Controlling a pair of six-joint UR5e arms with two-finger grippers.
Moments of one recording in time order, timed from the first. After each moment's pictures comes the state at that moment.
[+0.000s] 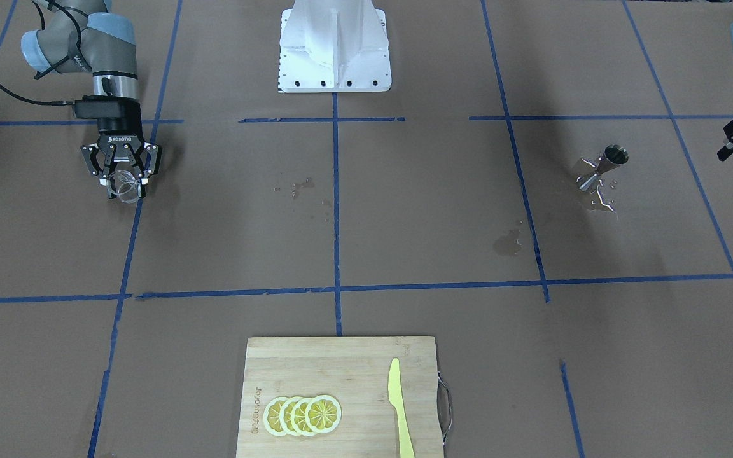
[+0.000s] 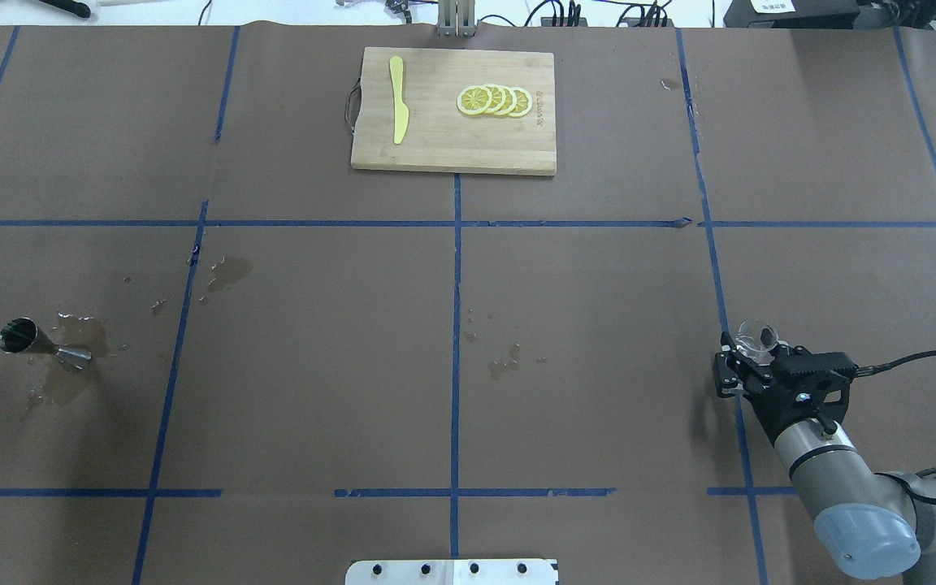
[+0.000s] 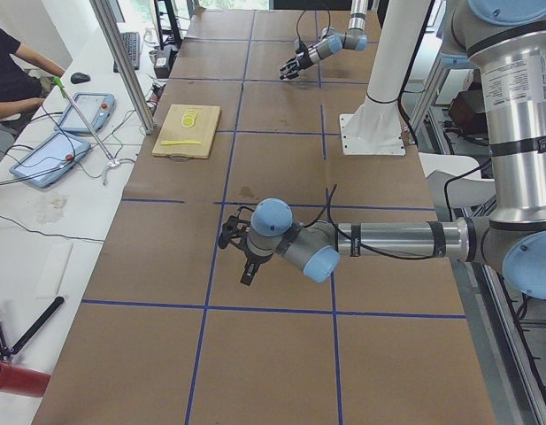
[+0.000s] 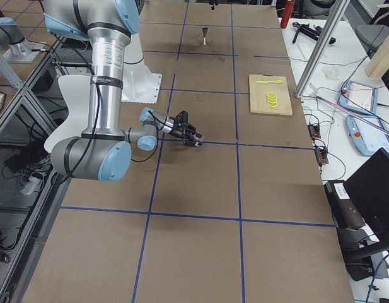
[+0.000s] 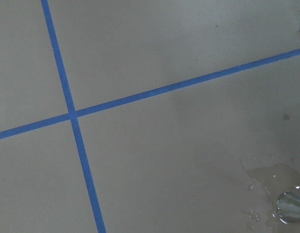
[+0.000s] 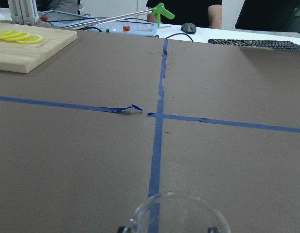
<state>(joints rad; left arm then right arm) -1.36 -1.35 -1.71 -2.22 -2.37 -0.26 0.13 -1.74 1.77 -0.74 0.66 1.34</state>
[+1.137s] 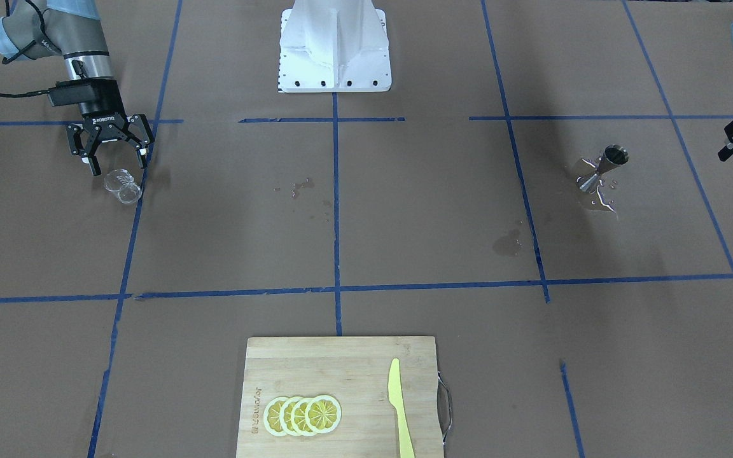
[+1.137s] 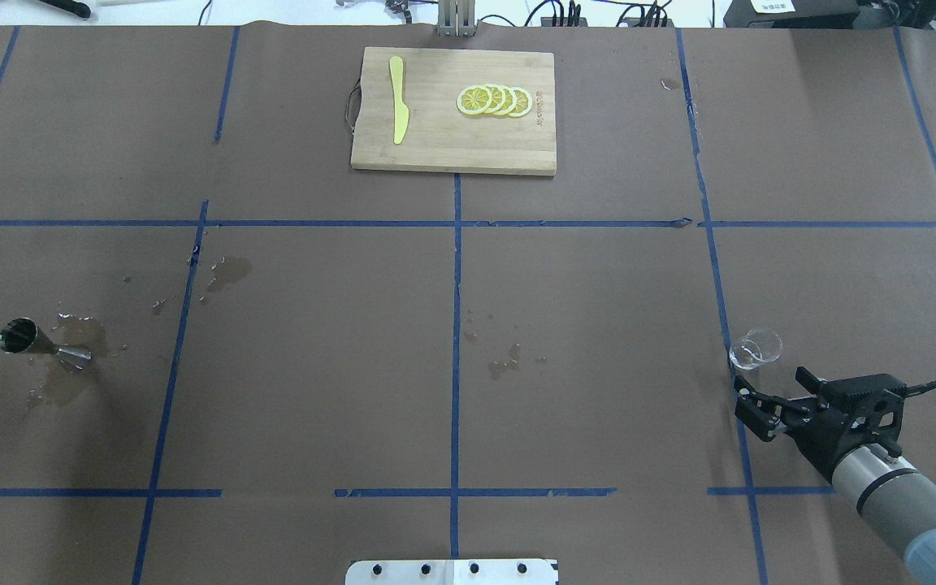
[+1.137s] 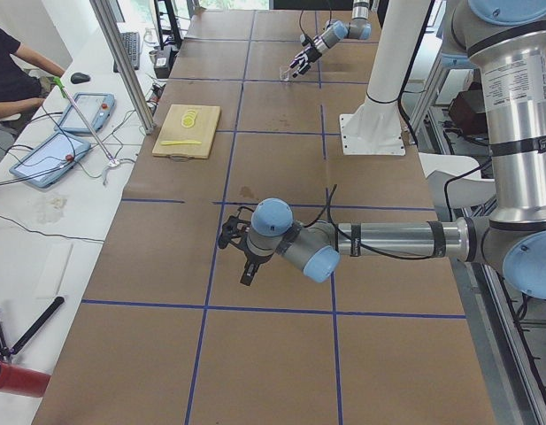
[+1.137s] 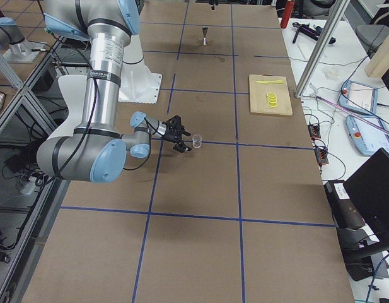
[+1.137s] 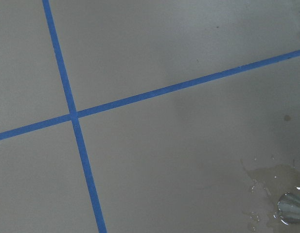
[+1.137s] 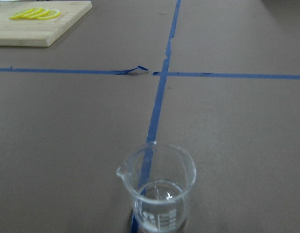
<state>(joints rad) -1.36 -1.35 -1.71 -2.23 -2.37 -0.26 0.07 -1.91 1.85 -0.51 0.84 1.33</state>
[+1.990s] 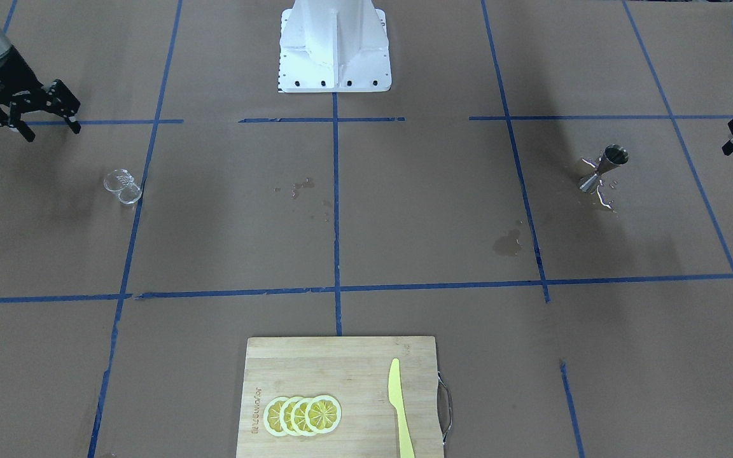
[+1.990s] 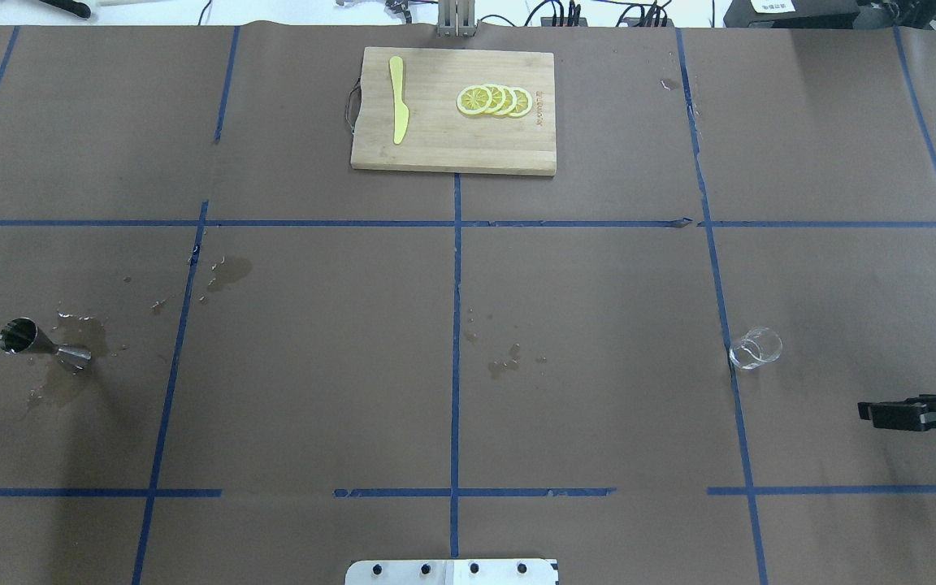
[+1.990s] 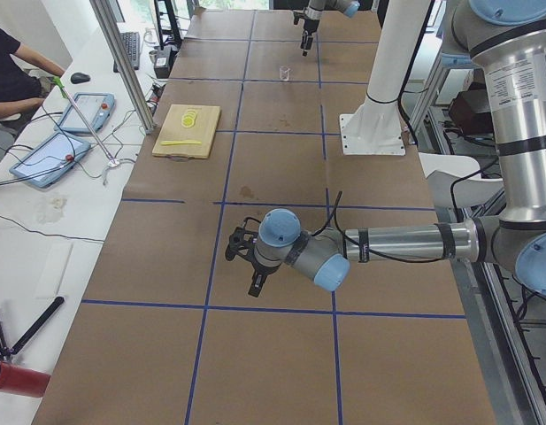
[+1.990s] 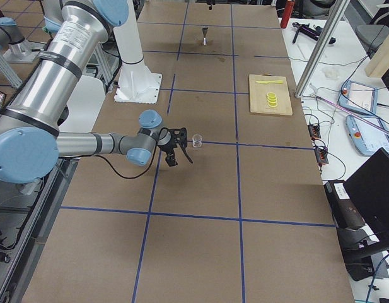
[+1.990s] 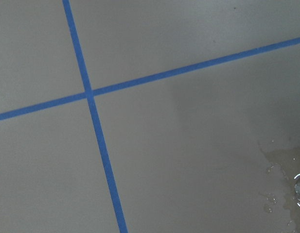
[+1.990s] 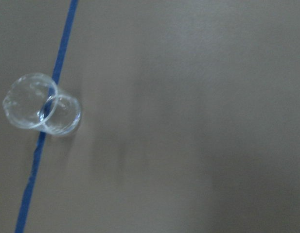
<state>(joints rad) -1.36 -1.31 -1.69 -2.23 -2.36 -0.24 0.67 -2.10 1.97 -0.57 1.88 1.03</state>
